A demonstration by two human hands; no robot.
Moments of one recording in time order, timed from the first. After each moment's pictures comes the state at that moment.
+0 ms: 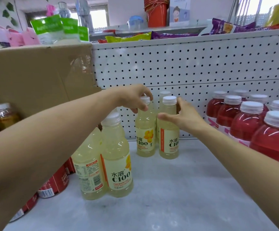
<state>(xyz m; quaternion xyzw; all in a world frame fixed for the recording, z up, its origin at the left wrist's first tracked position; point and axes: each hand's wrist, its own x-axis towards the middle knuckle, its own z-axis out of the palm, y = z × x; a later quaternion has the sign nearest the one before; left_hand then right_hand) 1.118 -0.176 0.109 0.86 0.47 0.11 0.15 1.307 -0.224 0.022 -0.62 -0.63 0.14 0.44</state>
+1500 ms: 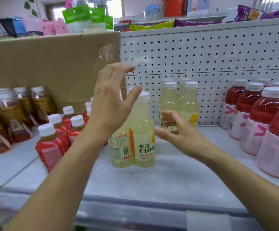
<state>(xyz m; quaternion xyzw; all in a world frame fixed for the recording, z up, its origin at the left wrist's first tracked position) 1.016 -0.311 0.049 0.75 0.38 0.53 -0.12 1.219 -0.317 -0.027 -0.50 -0.71 0.25 0.43</state>
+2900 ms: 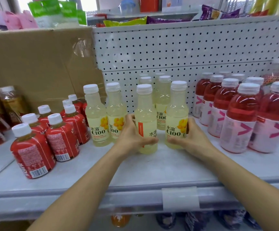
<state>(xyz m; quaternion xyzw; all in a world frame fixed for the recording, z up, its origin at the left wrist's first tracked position) 1.093 -0.291 -0.058 0.72 0.49 0.39 0.31 1.300 -0.339 -0.079 -0.62 -0.58 0.21 0.48</state>
